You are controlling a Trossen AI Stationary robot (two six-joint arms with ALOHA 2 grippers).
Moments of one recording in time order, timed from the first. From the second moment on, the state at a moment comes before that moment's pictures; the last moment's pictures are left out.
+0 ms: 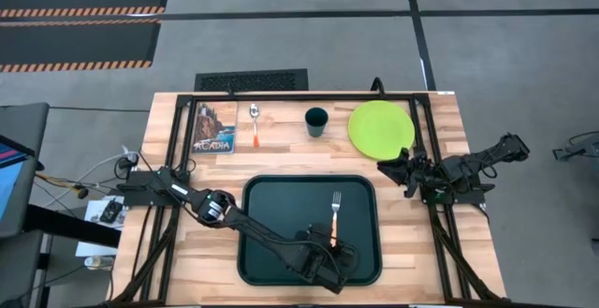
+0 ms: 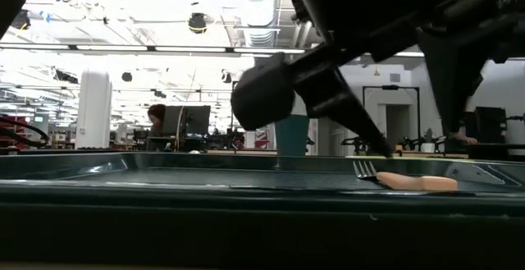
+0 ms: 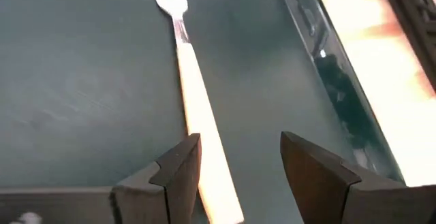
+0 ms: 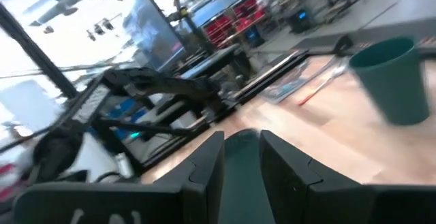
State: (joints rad) left arm -0.50 2.60 2.35 -0.94 -0.70 -1.70; right arm 0.38 0.02 0.01 0.09 0.57 0.57
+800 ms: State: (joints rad) left arm -0.54 2.46 2.23 -1.28 -0.53 -1.56; right arm 0.44 0.23 0.08 0.10 0.45 0.62
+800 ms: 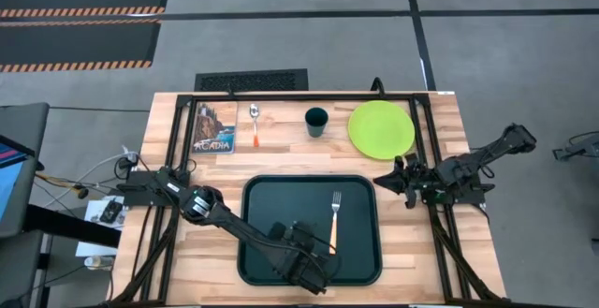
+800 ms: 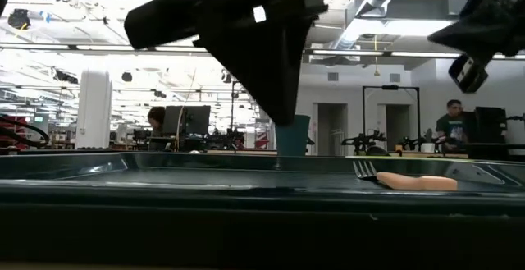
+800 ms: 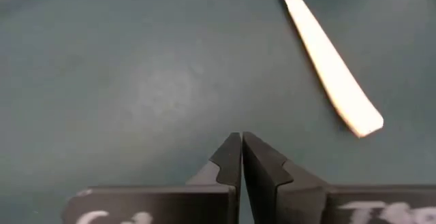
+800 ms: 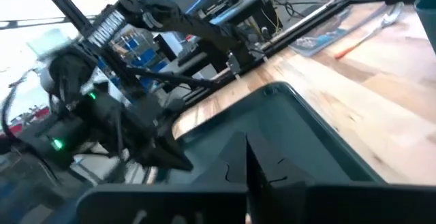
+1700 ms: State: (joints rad) left arm -0.63 1.82 1.91 -1.51 -0.38 -1.60; right arm 0.47 0.79 0.51 -0.13 0.42 0.68
